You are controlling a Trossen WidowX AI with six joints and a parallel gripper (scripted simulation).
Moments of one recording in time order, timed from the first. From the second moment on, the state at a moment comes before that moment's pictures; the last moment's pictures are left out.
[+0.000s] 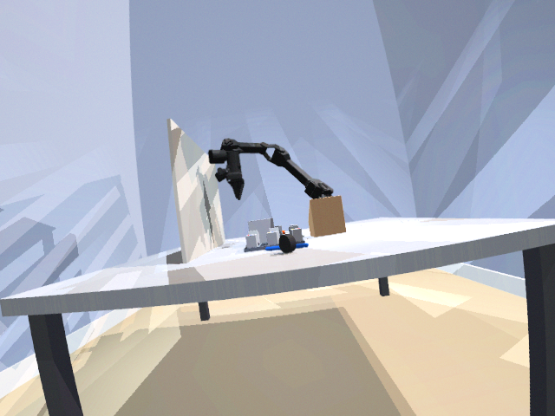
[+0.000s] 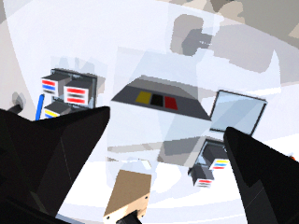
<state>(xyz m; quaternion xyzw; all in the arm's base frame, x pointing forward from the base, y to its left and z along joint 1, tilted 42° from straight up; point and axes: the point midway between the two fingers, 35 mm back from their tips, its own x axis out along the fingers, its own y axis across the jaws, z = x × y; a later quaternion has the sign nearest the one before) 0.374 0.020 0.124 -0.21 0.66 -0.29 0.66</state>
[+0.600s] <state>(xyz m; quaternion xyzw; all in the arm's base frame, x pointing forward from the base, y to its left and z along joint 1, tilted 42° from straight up) 0.269 0.158 -0.029 -0.50 0.72 0.10 0.47</state>
